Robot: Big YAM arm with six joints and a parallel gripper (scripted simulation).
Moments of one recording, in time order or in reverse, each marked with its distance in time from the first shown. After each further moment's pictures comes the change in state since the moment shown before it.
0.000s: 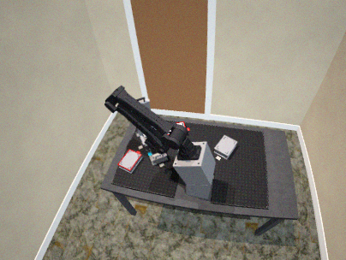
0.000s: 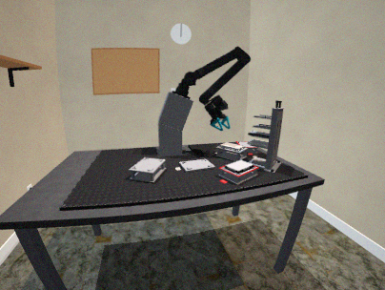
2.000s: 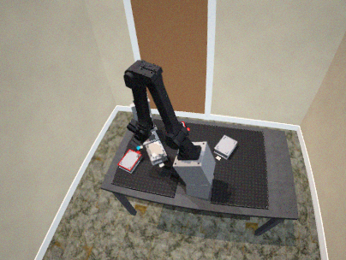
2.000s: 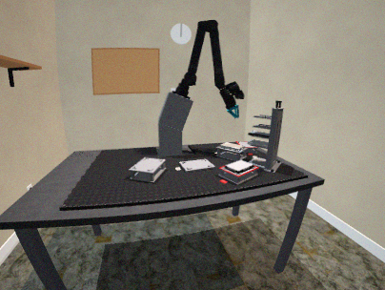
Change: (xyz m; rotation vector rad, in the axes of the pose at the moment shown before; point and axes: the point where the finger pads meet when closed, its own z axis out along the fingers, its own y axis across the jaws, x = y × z) arm -0.073 0.091 -0.030 -0.239 0.238 -0.525
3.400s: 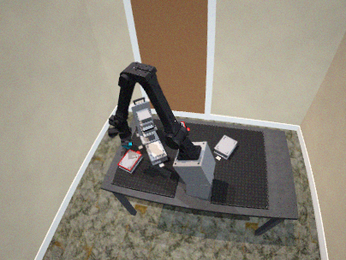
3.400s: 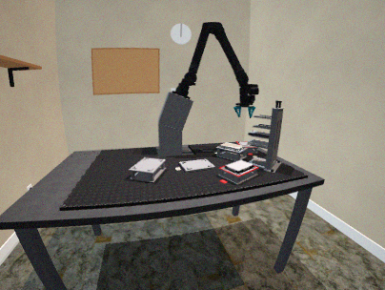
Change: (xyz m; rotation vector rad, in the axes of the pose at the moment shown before) arm -0.058 0.054 0.026 -0.286 0.329 -0.725
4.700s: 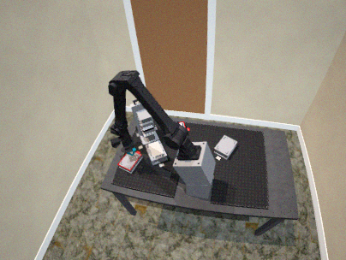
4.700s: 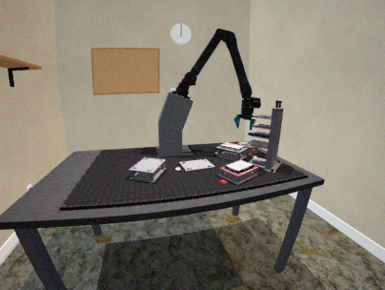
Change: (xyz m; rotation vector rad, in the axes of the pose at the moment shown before) arm 0.005 0.003 0.083 -0.073 0.078 -0.230
